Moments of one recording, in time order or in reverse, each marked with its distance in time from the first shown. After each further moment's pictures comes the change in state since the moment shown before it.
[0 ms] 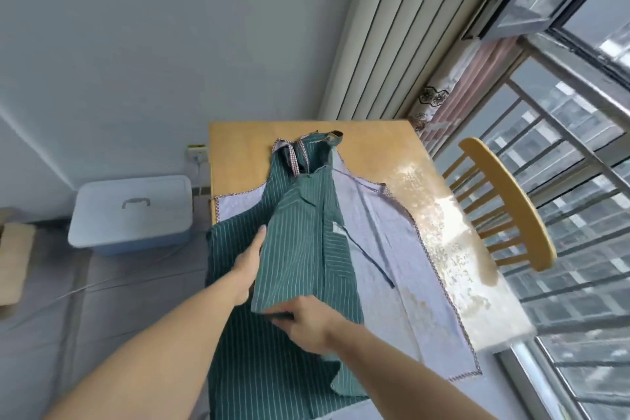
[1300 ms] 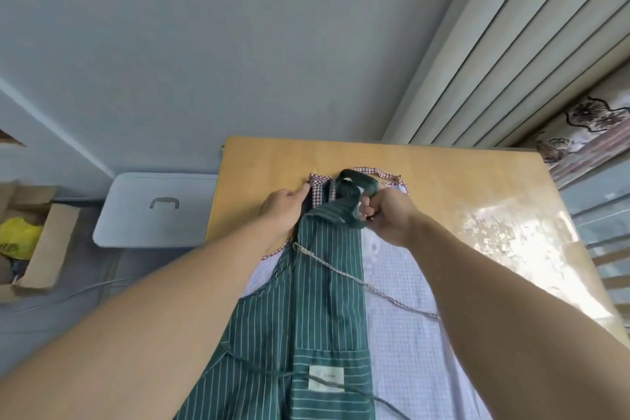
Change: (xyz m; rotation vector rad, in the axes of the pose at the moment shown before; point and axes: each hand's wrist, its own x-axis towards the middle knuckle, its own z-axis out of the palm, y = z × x) left_hand 0.216 0.229 -0.005 0.408 0.331 0.321; right_hand 0.337 0.090 -0.298 1.233 0.197 0.158
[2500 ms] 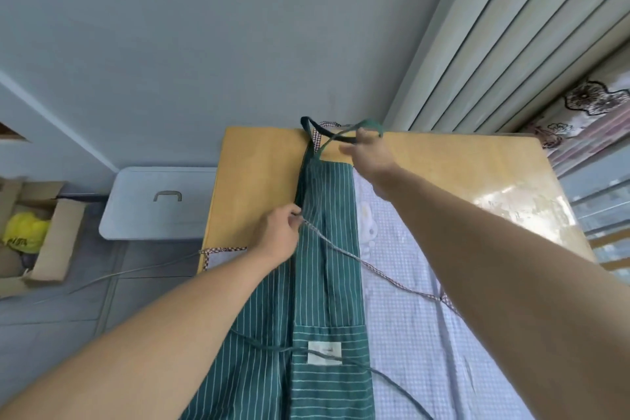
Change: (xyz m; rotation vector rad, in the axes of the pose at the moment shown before) left_hand -0.035 -0.047 0.022 0.241 0.116 0.204; right_hand -0.013 -0.044 0.048 -0.669 0.210 -0.367
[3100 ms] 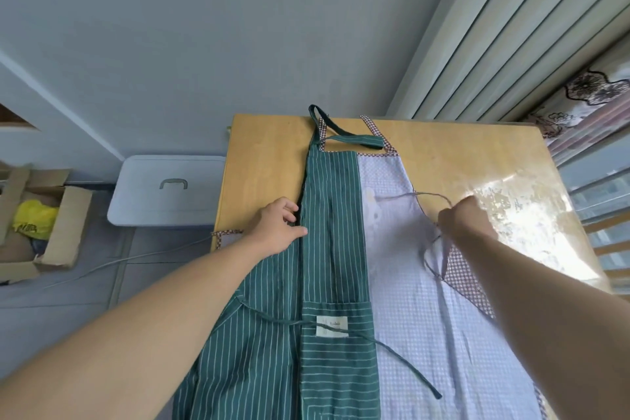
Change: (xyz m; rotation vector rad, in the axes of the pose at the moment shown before) left_hand -0.012 -0.020 -0.017 -0.057 -0.159 -0.080; right_hand -0.042 0.153 -0.089 -0.648 0.299 0.485
